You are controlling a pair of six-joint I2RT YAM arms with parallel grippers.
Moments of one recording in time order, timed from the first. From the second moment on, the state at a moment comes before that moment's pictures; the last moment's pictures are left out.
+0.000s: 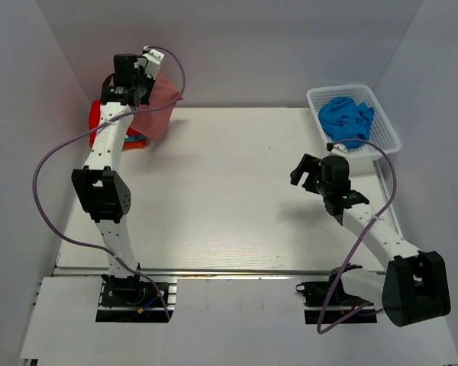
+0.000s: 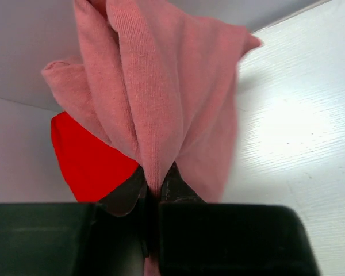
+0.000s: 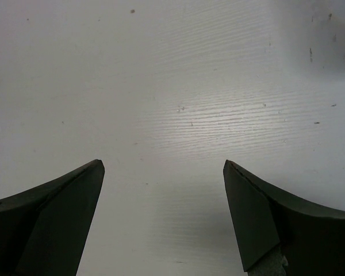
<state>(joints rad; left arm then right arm) -0.07 2.03 2.15 -0.63 -0.01 0.43 0.27 1.13 0.65 -0.05 0.07 0.46</state>
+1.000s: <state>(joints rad) 0.15 2.24 2.20 -0.25 -0.25 0.38 0.27 1.43 0.81 -0.05 -0.01 0.51</state>
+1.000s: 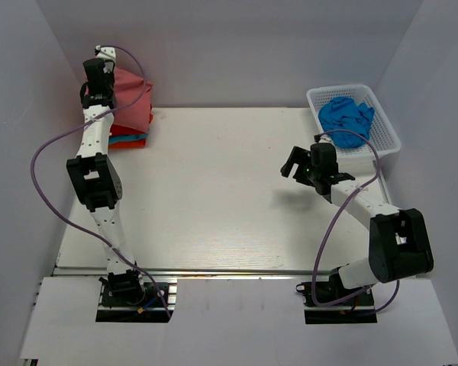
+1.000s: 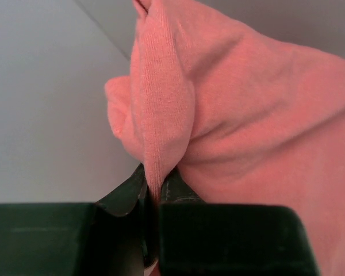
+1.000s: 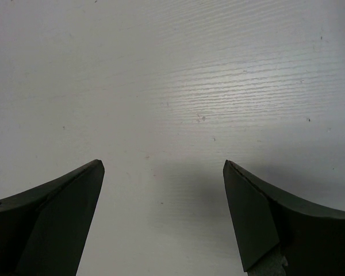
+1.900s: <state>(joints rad) 0.16 2.32 2.16 -0.06 -0.54 0.33 0.27 1.55 0.94 -0.09 -0.05 0.51</state>
